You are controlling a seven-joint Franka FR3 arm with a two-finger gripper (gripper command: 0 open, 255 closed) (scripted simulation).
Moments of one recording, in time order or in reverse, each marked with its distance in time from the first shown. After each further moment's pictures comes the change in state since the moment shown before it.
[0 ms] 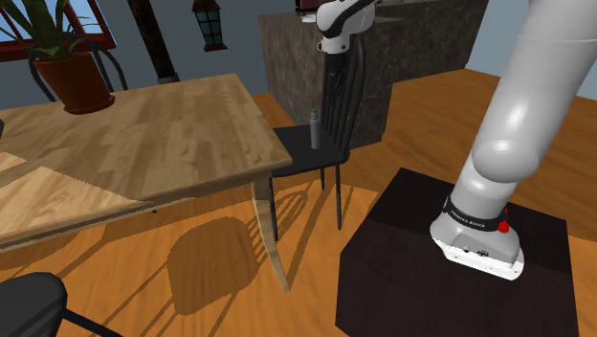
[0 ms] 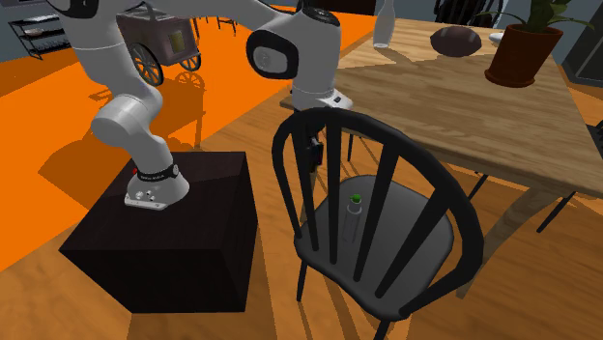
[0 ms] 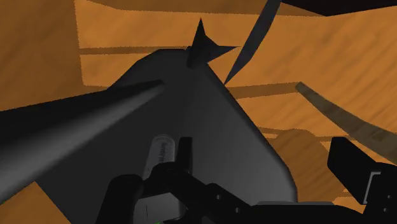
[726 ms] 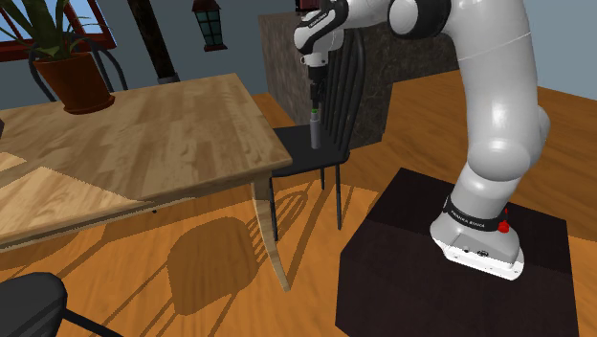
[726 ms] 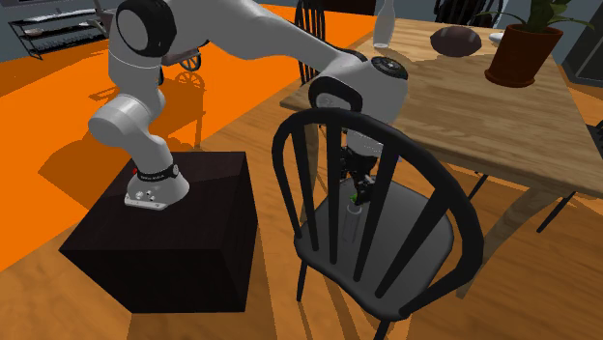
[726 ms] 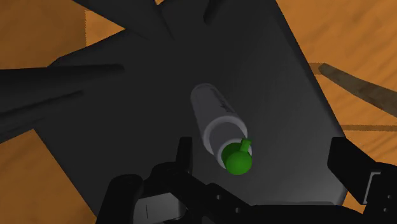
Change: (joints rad) arm -0.094 0.476 0.016 0.485 0.151 -0.040 -0.192
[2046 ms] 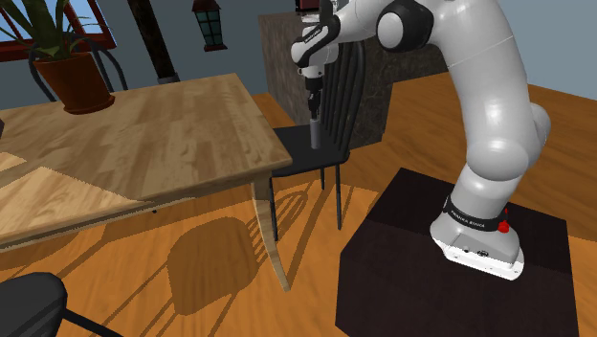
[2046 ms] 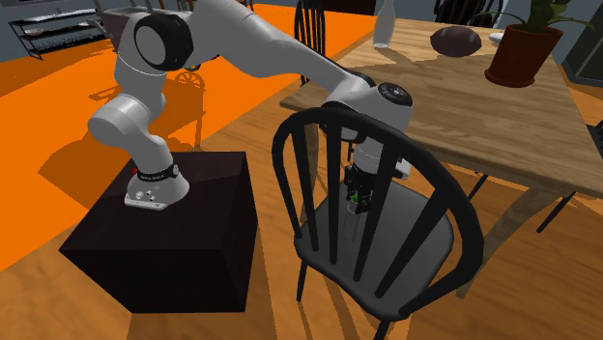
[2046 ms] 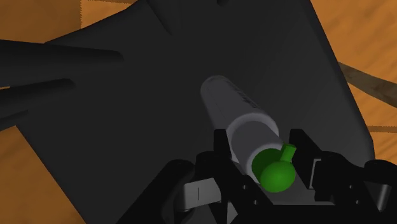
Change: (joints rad) arm -0.018 0.113 0.018 0.060 0.028 0.051 -0.024
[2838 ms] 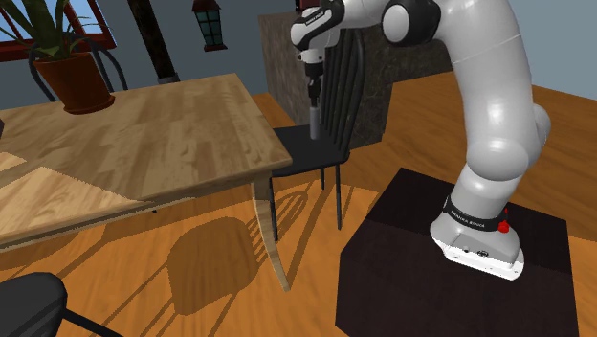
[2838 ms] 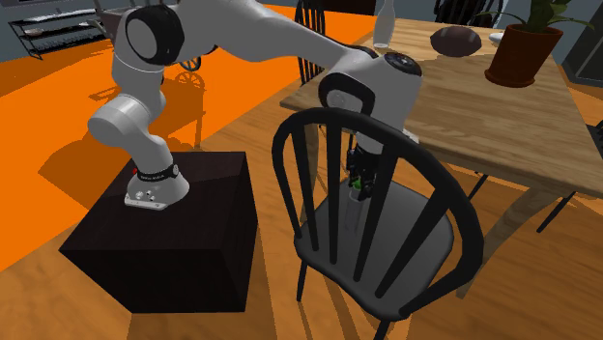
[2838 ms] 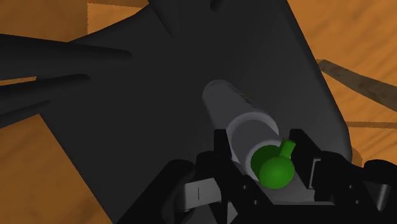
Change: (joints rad) arm -0.001 -0.050 -0.009 0.067 -0.016 -0.118 0.013
